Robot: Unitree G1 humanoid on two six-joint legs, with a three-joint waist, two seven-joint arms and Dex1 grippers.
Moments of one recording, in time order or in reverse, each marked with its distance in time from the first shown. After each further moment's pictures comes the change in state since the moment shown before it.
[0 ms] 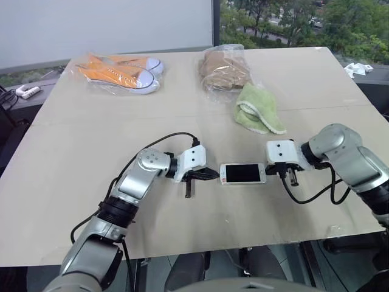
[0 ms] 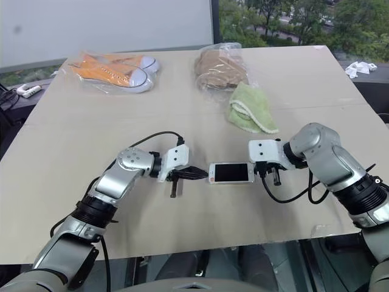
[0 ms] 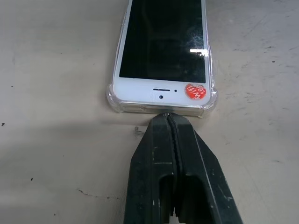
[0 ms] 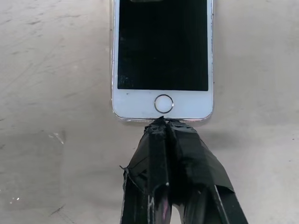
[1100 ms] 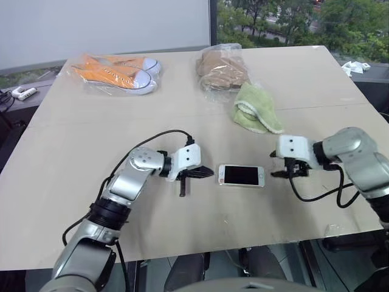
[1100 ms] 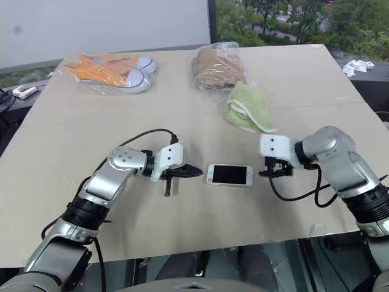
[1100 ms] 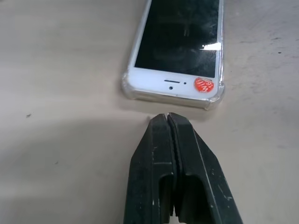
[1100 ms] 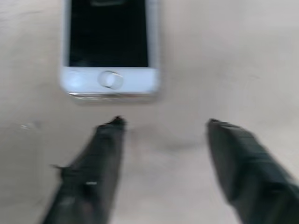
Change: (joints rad) left arm 0.030 0.071 0.042 -0.085 -0.010 0.025 0.011; right arm 0.143 -0.038 -0.214 -0.026 0.068 -0.026 -0.107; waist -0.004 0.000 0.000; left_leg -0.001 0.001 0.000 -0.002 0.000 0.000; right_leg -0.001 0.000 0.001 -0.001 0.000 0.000
